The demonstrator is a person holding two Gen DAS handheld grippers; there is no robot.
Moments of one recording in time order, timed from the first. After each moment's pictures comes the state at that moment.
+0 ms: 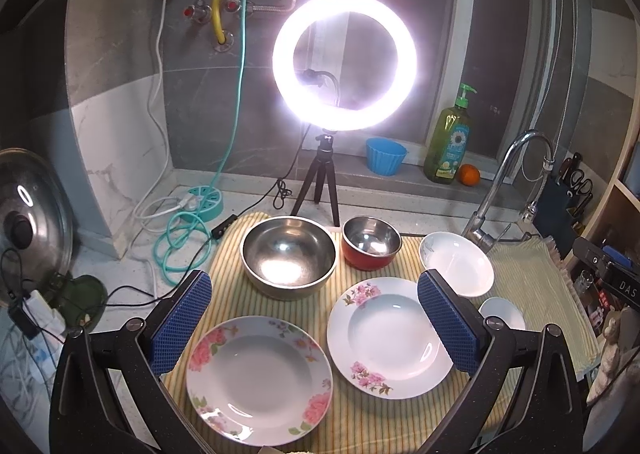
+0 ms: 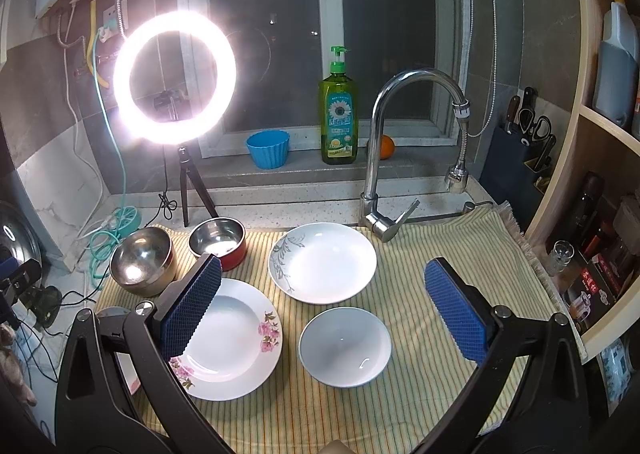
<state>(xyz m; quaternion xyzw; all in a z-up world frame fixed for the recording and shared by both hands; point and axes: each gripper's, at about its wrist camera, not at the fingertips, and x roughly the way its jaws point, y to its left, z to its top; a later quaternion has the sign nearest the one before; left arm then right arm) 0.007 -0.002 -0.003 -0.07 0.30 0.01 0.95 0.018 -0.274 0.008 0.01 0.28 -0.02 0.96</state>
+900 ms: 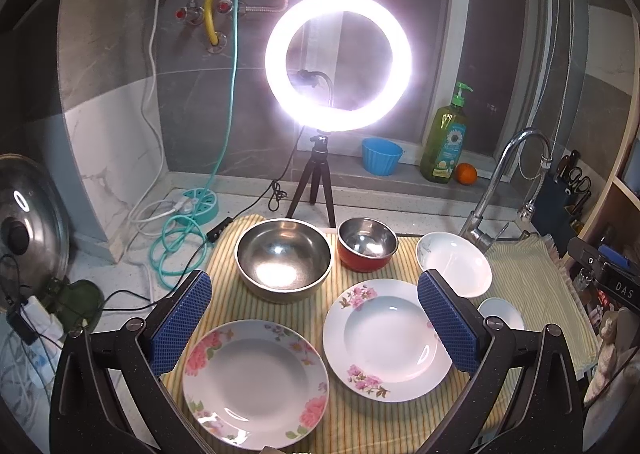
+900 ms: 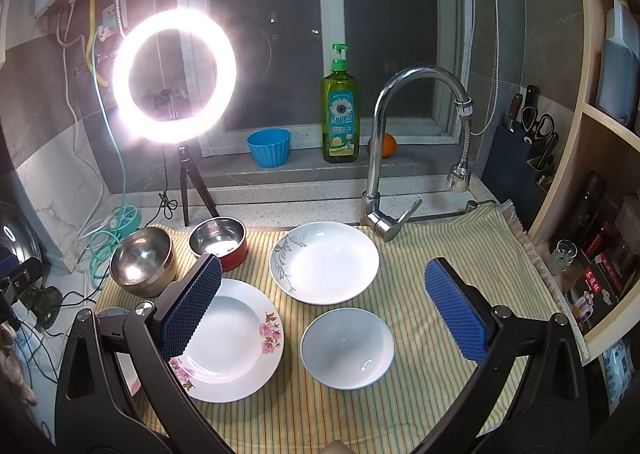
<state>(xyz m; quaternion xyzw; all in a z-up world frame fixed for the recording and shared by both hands) 0.013 -0.006 0.001 -0.06 0.30 0.01 0.95 0.020 -0.272 0.007 0.01 0.28 -0.02 0.96</state>
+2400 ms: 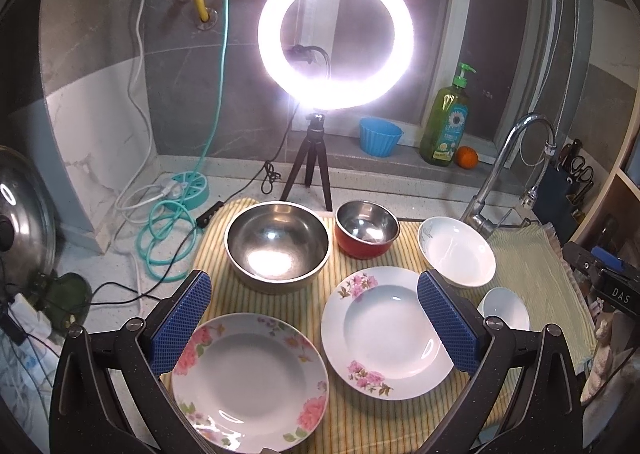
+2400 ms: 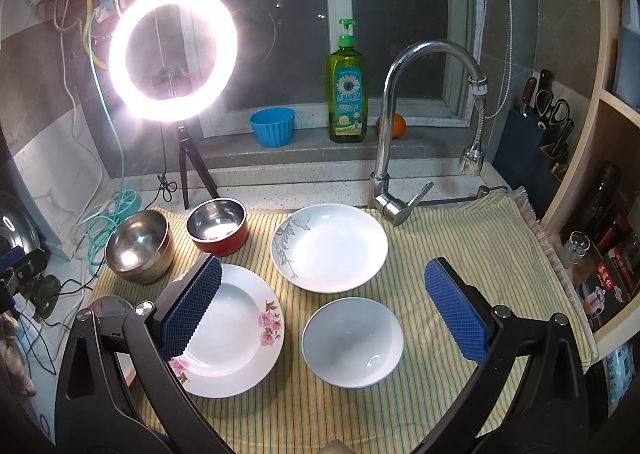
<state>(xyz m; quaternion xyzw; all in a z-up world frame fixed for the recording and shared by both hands) 0.034 -0.005 -0.019 -0.06 0.33 -0.01 0.94 0.036 -0.273 -0.018 0.02 0.32 0.00 0.95</state>
